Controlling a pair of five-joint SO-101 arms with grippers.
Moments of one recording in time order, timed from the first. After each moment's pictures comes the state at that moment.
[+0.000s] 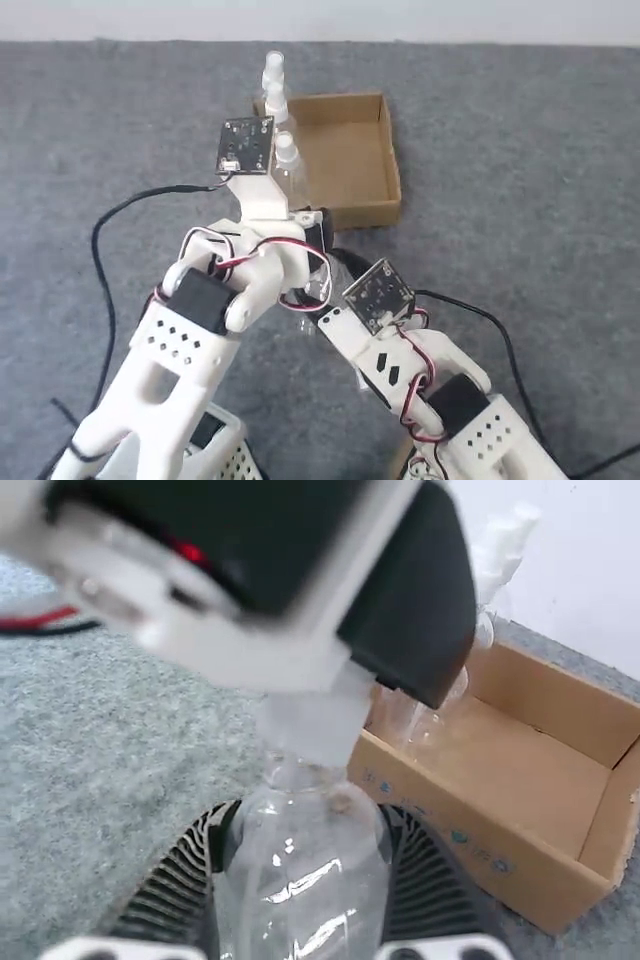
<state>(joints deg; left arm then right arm) 22.9 -43.3 40.9 59.3 30.6 -42.4 -81.9 83.3 28.7 5.2</state>
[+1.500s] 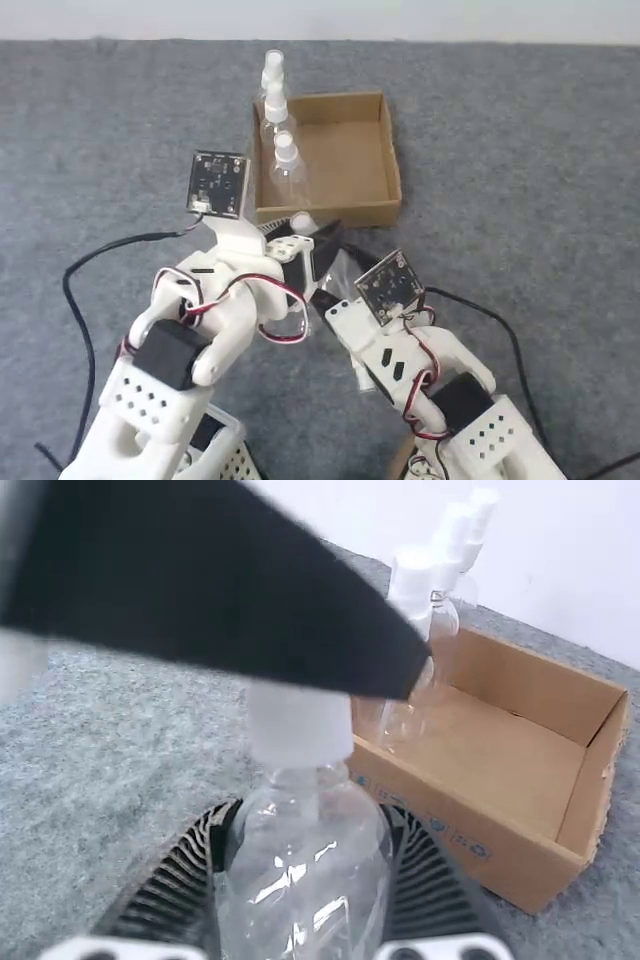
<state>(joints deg) 22.9 -60.5 49.7 59.2 26.1 -40.2 -81.9 83.3 28.7 3.3</state>
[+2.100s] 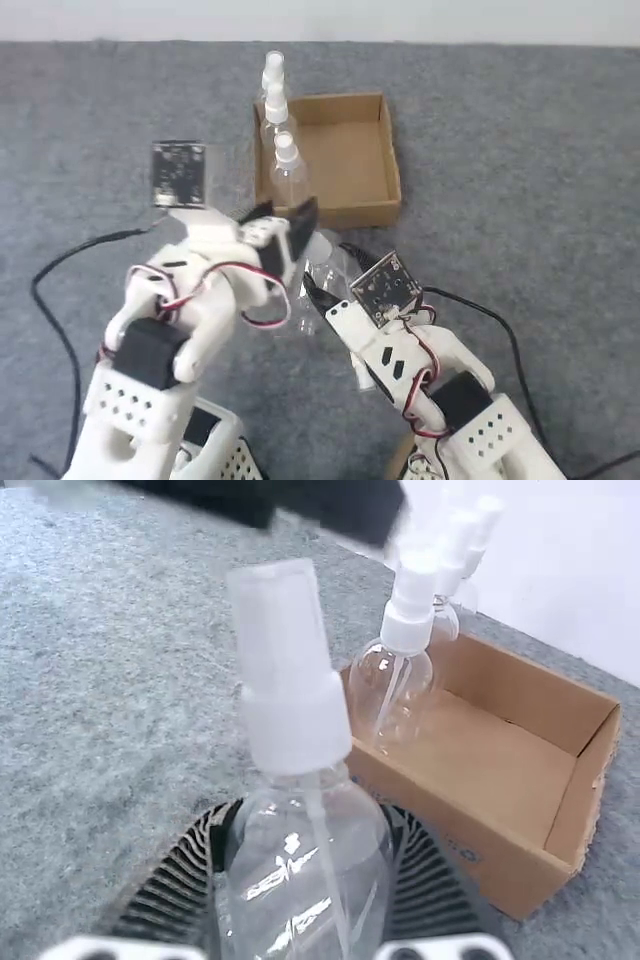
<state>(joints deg) 16.3 -60.6 44.7 60.9 26.2 -39.9 -81.9 83.3 28.7 6.2</state>
